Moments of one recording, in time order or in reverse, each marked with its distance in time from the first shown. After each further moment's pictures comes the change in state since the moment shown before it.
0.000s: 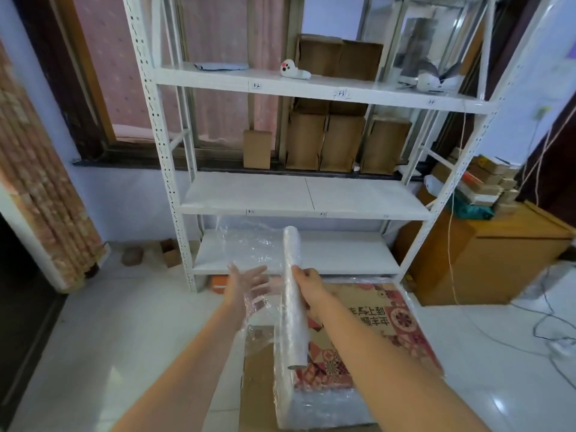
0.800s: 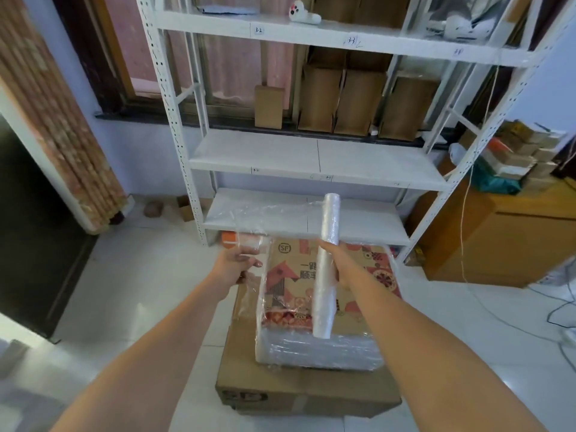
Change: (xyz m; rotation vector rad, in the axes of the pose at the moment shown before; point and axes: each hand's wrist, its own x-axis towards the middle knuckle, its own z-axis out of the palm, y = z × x) left_hand -0.042 -0.069 0.036 0.485 0.144 0.158; right_hand 0.006 0.066 -0.134 0.105 -0.053 0.063
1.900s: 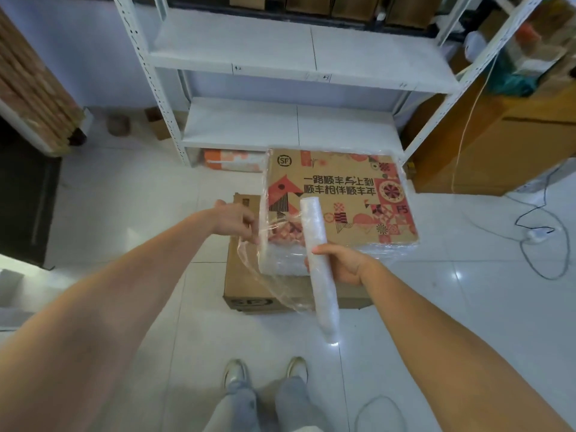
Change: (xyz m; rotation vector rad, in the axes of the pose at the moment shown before) left_hand 0.042 -0.075 -0.030 1.152 -0.625 0.117; right_hand -0.038 0.148 0.008 0.187 -0.491 0.389
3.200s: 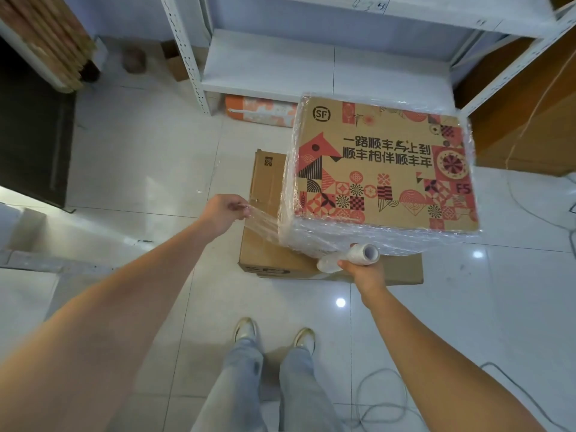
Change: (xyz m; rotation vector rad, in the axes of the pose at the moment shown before) left_hand 0.010 -0.085 0.089 -0.775 0.419 -0.291; right_hand 0.071 0.099 -0.031 -0.144 0.787 -0.196
